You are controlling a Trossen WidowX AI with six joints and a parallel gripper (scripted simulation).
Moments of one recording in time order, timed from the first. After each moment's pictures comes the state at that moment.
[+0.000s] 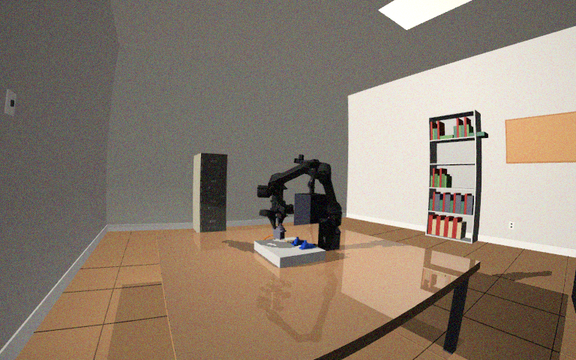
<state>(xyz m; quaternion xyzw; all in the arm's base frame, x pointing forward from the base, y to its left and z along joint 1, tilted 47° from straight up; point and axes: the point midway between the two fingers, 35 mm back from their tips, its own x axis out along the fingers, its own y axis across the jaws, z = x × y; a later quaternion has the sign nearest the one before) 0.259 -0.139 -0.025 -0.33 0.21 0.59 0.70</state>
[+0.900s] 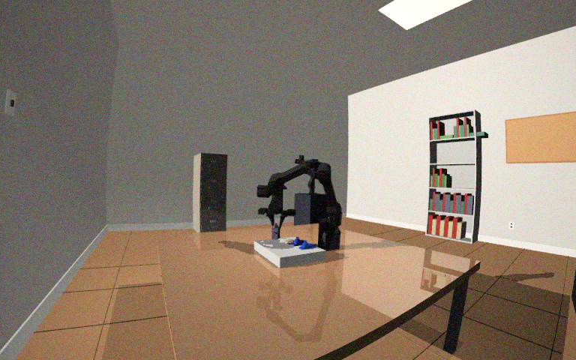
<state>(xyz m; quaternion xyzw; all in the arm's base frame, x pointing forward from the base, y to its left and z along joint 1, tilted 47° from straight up) 0.260 -0.140 -0.025 0.01 0.45 0.44 0.78</state>
